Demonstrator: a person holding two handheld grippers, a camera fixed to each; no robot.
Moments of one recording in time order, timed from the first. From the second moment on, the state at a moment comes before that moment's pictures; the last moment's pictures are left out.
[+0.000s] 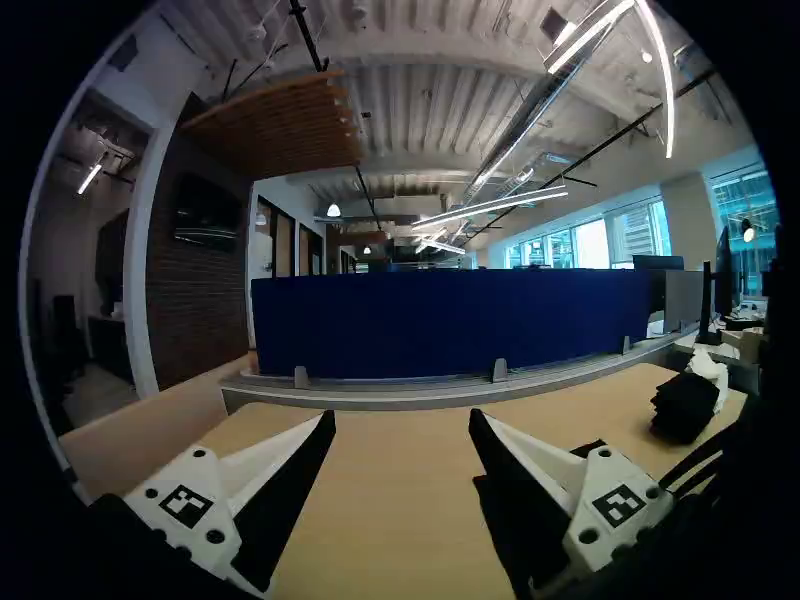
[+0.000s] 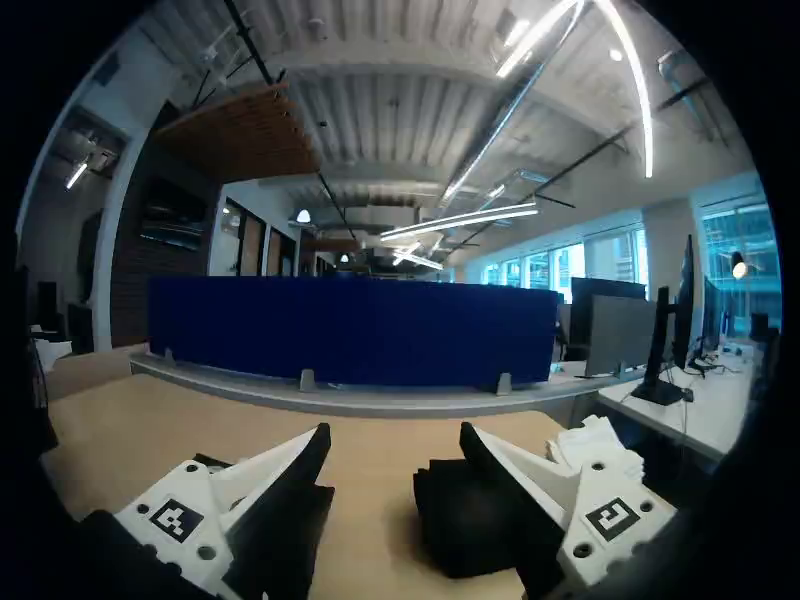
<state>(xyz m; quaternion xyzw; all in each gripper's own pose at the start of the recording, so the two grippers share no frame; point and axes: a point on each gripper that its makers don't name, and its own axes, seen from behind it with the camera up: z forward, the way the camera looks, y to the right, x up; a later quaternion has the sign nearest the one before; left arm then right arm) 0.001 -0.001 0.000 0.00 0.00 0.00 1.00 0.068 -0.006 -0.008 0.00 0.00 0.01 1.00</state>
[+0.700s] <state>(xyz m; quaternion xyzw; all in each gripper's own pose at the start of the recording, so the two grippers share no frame) 0.010 0.008 0.010 -0.04 -0.06 0.01 1.00 0.105 -0.033 -0.007 0.06 -0.08 -0.01 1.00</state>
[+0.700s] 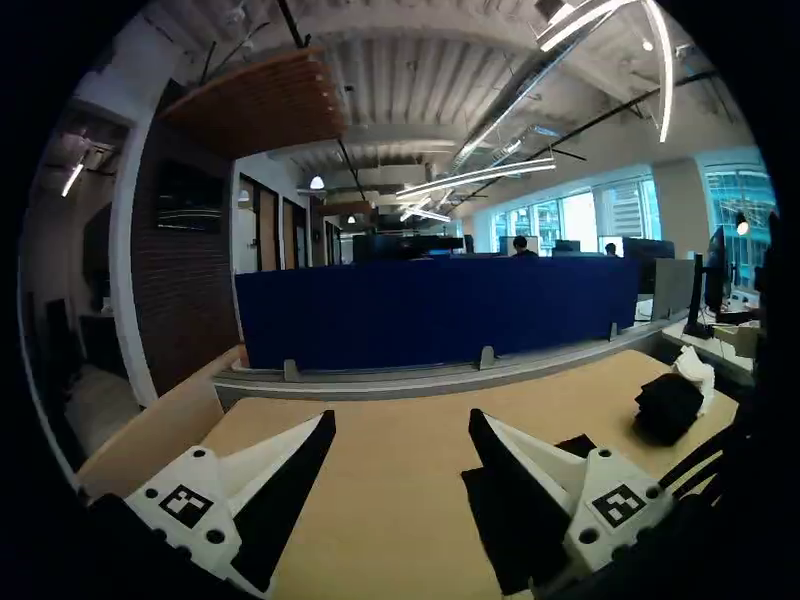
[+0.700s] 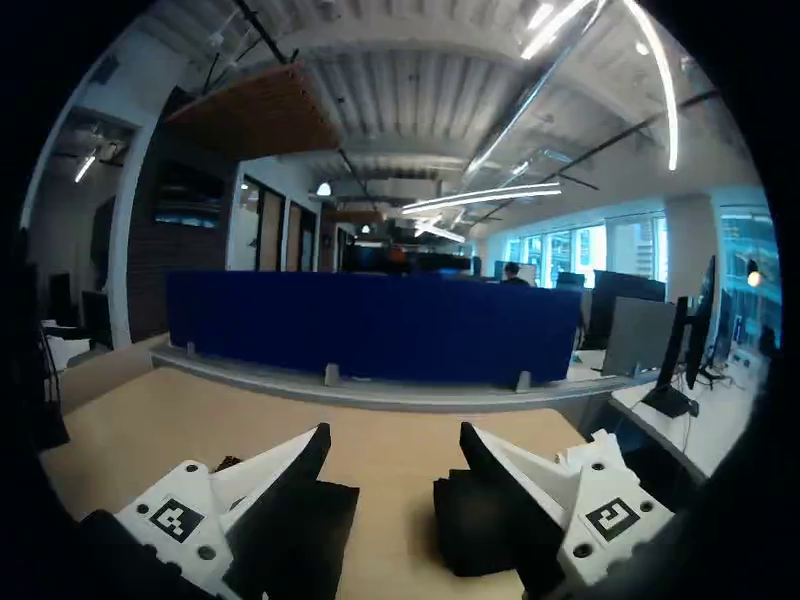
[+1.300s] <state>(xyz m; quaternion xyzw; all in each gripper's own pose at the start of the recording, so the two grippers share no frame) -0.058 0.080 -0.014 -0.19 -0.19 0.08 0.96 0.017 -0.093 -0.034 0.21 -0.24 -0.10 0.94</state>
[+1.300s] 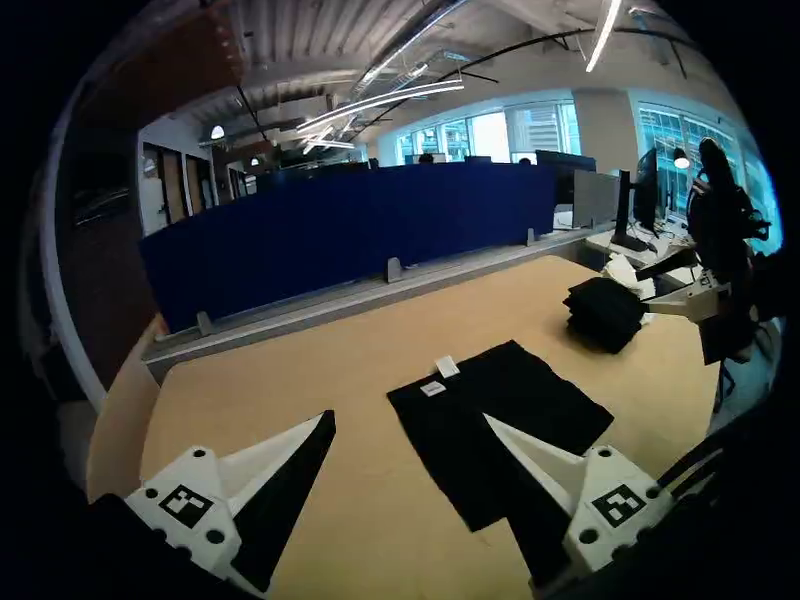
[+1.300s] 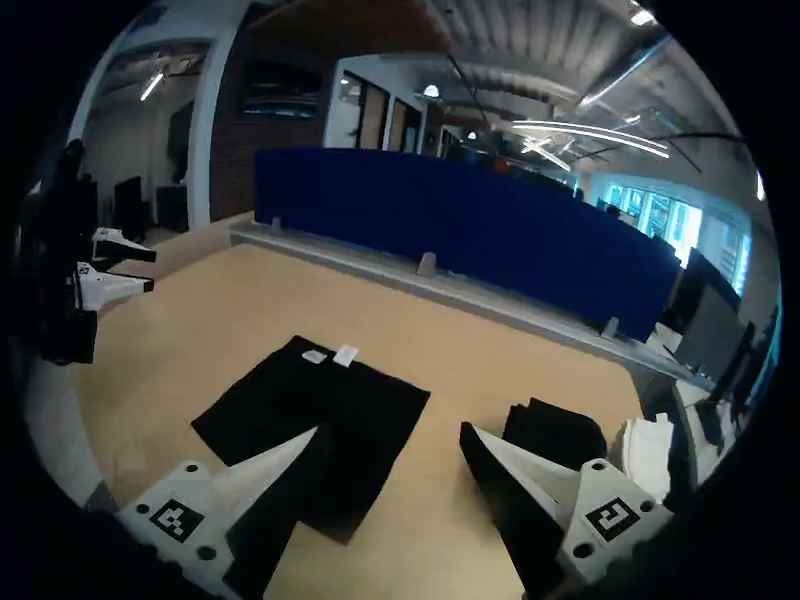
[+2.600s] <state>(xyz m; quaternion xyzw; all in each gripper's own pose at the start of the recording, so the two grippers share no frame) -0.253 0.147 -0.051 -0.29 -0.39 0.12 0.87 -0.157 -0.100 -0.084 0.26 -0.39 -0.12 0.87</state>
